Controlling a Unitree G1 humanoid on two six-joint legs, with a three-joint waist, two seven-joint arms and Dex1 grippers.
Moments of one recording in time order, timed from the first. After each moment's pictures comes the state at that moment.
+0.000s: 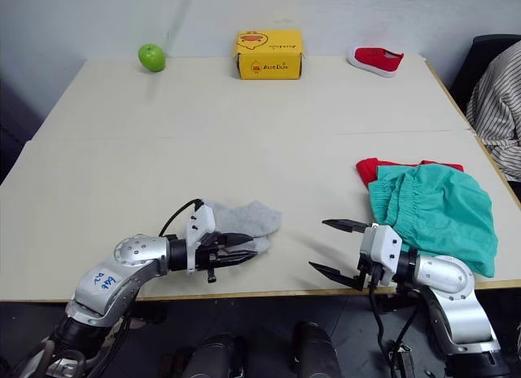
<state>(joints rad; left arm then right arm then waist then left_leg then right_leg) -0.24 0.55 -0.19 -0.34 -0.39 0.57 -0.80 -0.02 -0.67 -0.07 -0.19 0.40 -0.07 1.10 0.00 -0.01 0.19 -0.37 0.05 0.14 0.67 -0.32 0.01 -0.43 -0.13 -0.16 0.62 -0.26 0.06</state>
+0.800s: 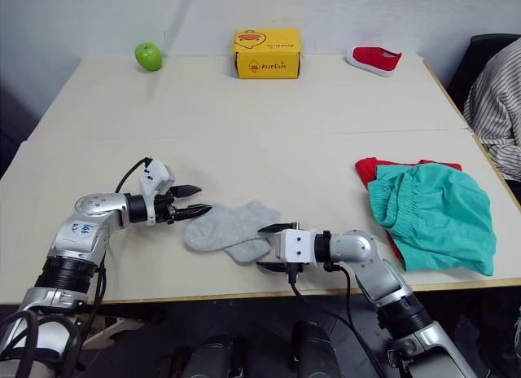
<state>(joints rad) -0.56 0.64 -0.04 0.35 -0.27 0.33 -0.95 -0.38 -0.48 0.35 0.06 -0.01 -0.22 1.01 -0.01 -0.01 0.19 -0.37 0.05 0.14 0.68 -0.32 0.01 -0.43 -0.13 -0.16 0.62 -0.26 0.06</state>
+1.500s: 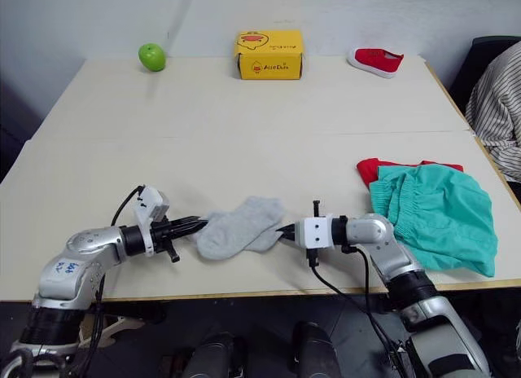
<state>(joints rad) -0.22 0.60 0.08 -0.13 -0.38 0.61 -0.76 -0.53 -0.54 0.30 0.43 0.03 -0.50 1.07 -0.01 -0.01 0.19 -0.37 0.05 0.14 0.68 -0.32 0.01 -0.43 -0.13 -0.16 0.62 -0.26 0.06</state>
